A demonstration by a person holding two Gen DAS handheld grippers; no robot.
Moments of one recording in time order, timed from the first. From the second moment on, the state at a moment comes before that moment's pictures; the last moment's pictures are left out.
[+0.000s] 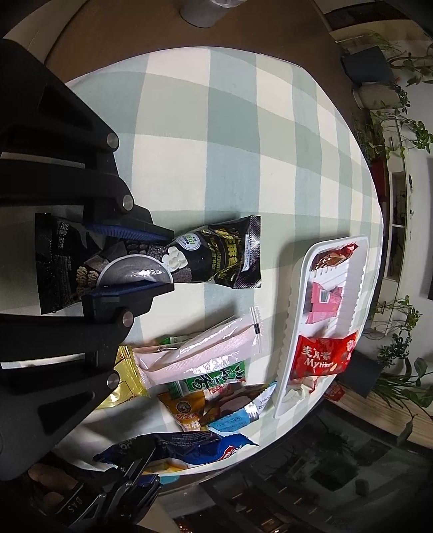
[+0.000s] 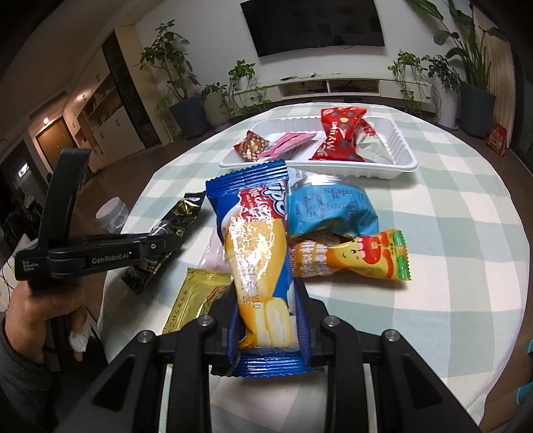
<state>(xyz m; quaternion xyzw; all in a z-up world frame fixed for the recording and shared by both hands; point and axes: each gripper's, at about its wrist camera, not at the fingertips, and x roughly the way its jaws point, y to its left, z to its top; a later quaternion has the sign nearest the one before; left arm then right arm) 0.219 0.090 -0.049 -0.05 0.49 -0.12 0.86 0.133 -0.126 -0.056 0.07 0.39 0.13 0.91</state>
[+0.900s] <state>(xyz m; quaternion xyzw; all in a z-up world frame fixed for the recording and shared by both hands) 0.210 0.106 -0.036 -0.11 0.45 -0.12 0.88 0.130 -0.158 -0.048 0.14 0.36 0.10 0.92</state>
